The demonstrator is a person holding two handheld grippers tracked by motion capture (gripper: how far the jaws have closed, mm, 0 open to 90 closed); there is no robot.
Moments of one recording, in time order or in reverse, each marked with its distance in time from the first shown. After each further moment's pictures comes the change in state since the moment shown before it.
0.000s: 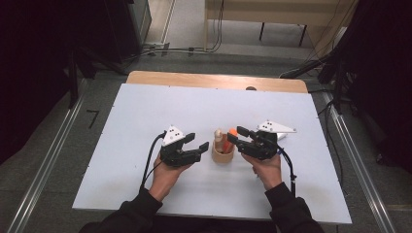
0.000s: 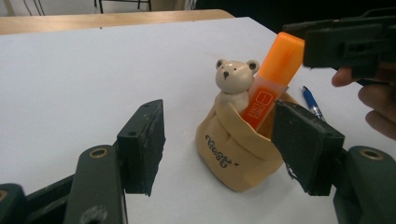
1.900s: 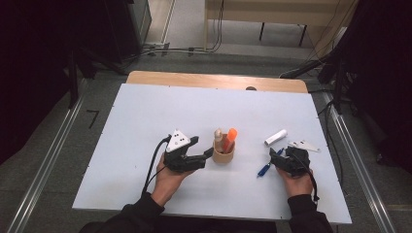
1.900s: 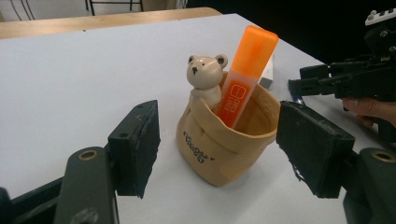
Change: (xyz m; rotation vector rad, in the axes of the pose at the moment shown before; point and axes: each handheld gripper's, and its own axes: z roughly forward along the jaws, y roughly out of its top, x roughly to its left) left arm -0.016 -0.003 -0.002 0.006 -0.018 0.040; right arm -0.069 -0.071 -0.047 0.201 -0.637 0.131
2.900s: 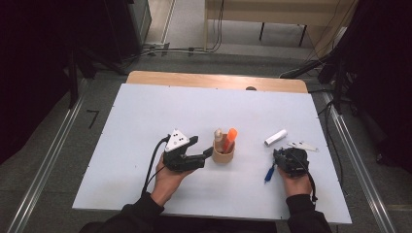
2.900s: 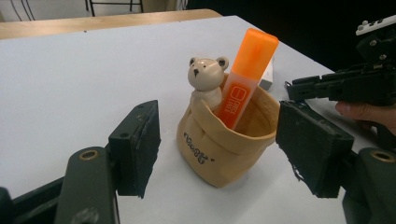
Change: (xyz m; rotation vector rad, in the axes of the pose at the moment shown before) left arm 0.001 0.001 -0.001 -0.006 -0.003 -0.007; right arm 0.001 -0.003 0.003 0.055 -0.007 0.018
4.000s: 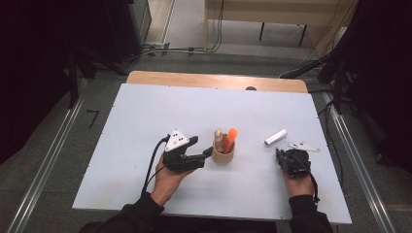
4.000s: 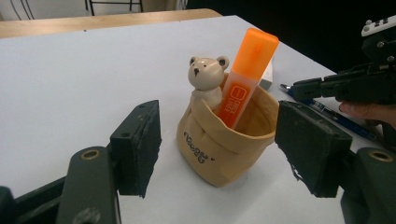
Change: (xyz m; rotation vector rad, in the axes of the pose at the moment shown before) left arm 0.001 0.000 0.000 0.000 -0.001 -0.004; right arm -0.003 -0.001 -0.006 0.002 0.023 -0.056
